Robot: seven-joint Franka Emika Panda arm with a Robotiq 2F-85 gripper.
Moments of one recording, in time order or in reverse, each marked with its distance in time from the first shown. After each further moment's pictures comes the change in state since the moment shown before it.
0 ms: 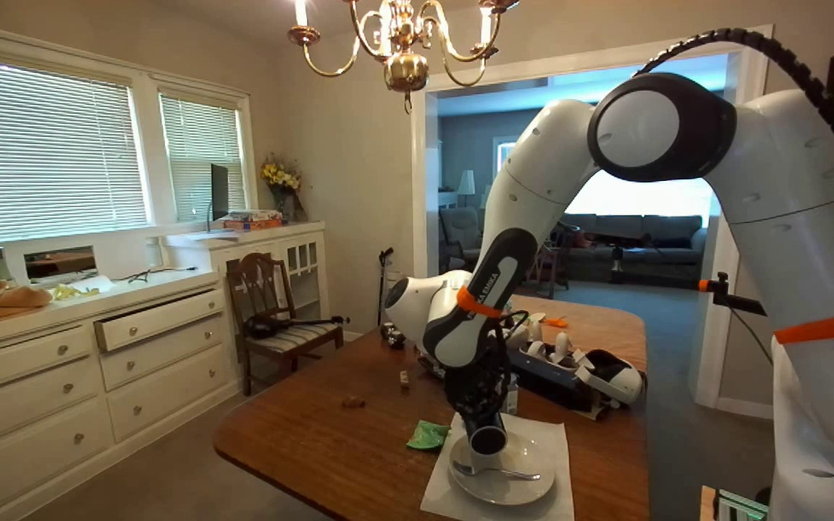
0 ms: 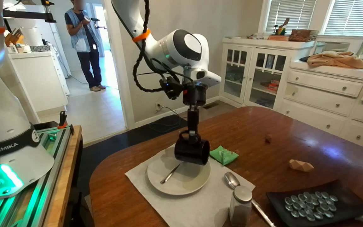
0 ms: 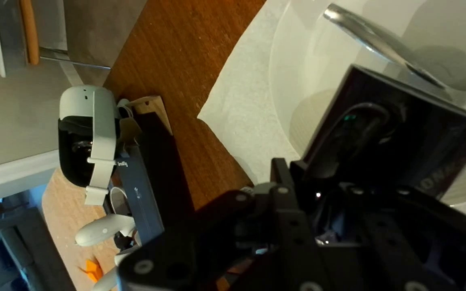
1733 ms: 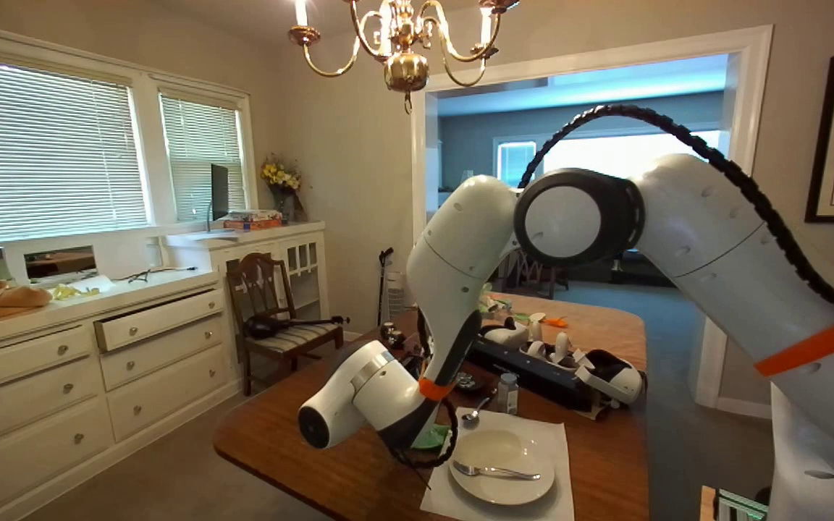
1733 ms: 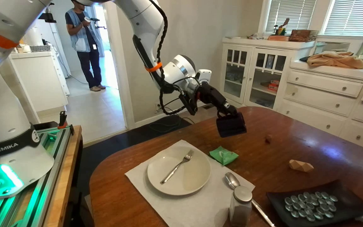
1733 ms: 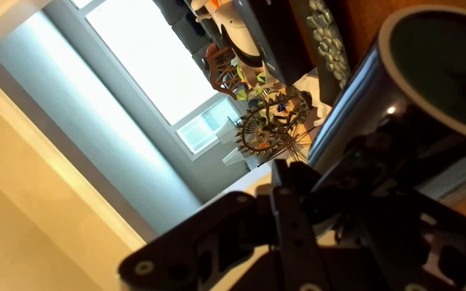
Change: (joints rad) arm 0.060 0.394 0.248 0.403 -0.849 -0.418 0.648
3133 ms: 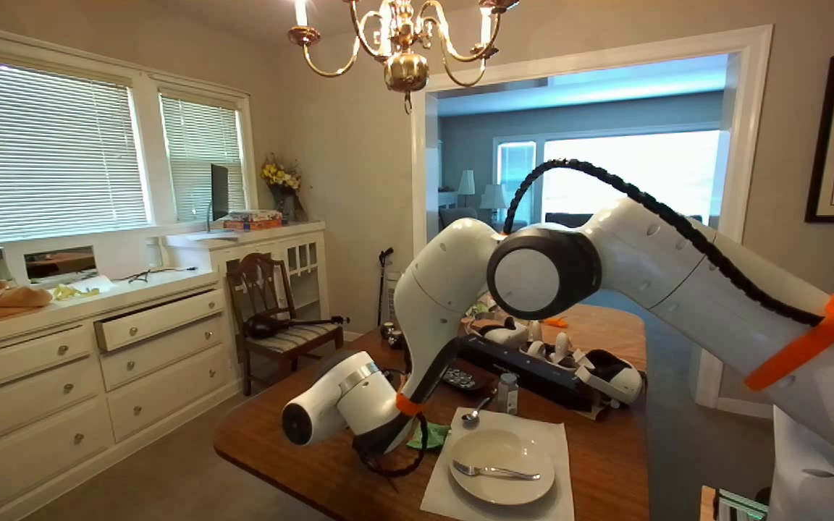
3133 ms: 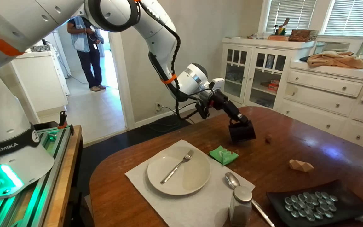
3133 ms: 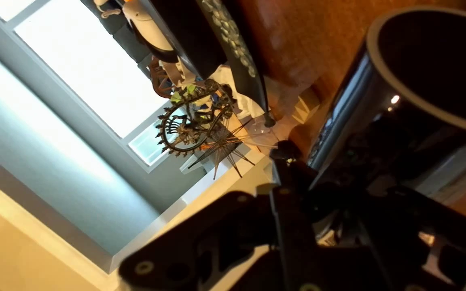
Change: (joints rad) arm -0.066 0.219 0.028 0.312 -0.011 0.168 -0.052
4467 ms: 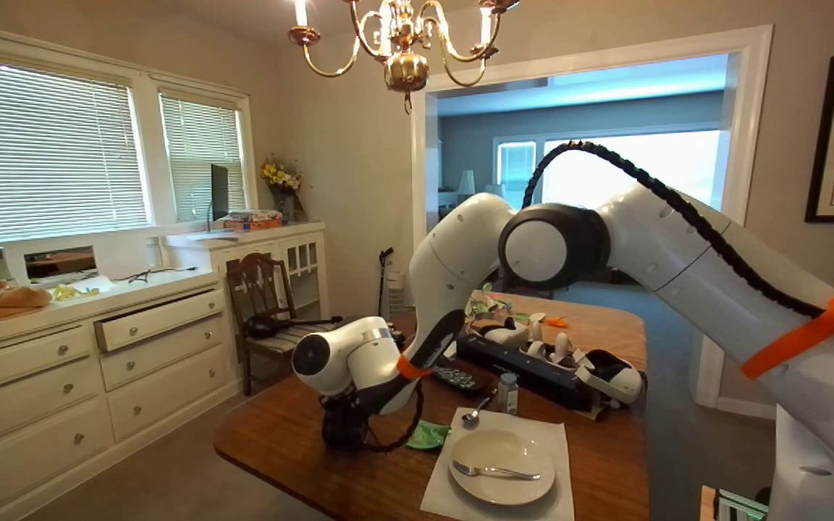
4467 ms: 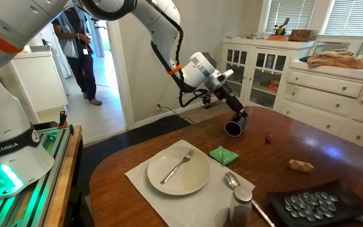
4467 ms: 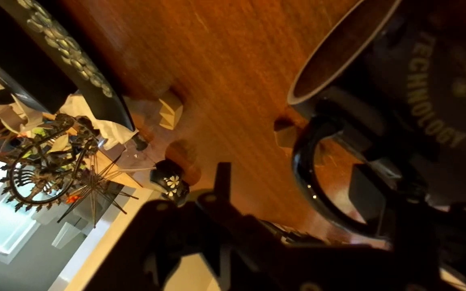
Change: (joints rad) arm -0.091 -0.091 0.014 -0.019 0.182 0.474 -0.092
